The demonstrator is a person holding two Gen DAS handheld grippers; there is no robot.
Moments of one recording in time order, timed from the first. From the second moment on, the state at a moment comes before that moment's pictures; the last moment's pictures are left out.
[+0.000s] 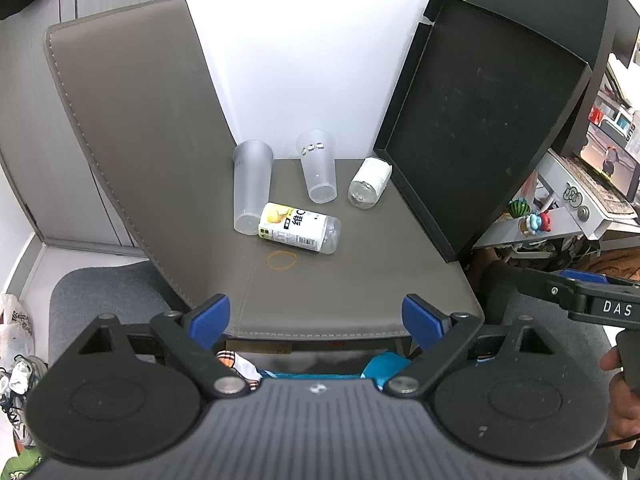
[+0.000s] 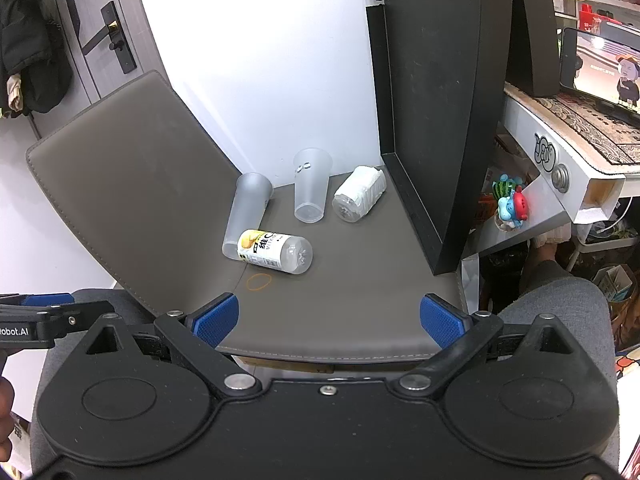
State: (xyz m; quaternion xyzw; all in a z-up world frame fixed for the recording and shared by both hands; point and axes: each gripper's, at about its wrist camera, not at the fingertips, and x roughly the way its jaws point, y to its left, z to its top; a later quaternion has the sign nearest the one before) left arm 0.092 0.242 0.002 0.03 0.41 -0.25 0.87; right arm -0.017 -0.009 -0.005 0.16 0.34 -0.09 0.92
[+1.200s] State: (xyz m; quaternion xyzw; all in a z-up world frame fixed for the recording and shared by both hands) left arm 0.100 0.238 0.003 0.02 0.40 -0.26 0.88; right arm -0.018 -0.015 -0.005 0.17 0.32 -0.11 0.93
